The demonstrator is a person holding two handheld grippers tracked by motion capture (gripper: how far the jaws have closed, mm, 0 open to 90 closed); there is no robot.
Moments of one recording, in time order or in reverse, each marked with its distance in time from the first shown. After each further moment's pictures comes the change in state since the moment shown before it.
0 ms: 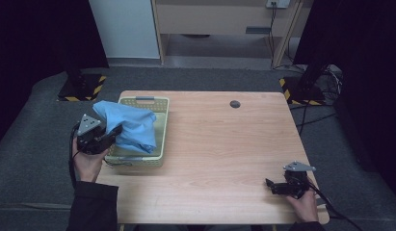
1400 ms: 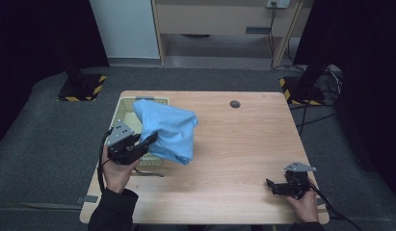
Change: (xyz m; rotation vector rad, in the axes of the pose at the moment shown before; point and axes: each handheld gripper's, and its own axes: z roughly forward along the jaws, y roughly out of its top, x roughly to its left) left arm -0.096 0.026 -0.012 -0.069 -0.224 0.050; right arm -0.001 -0.001 -0.001 0.000 -0.006 0.002
